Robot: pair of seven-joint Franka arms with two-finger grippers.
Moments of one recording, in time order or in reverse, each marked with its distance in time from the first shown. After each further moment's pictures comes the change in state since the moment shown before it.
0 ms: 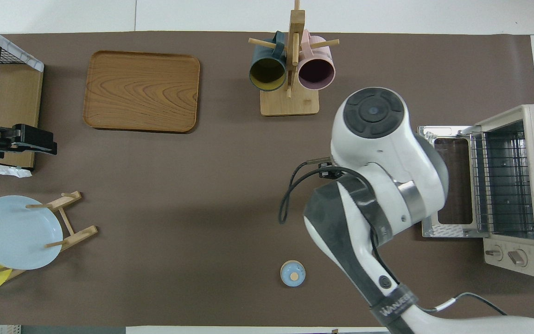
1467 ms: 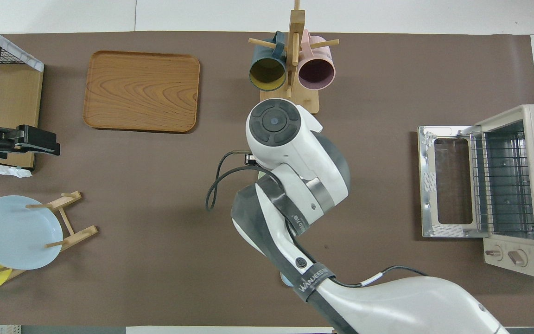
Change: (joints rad) left arm -0.009 -0.001 -0.007 -0.014 -0.006 0.007 -0.001; right arm -0.024 0.105 0.060 0.105 0.054 0.111 0.085
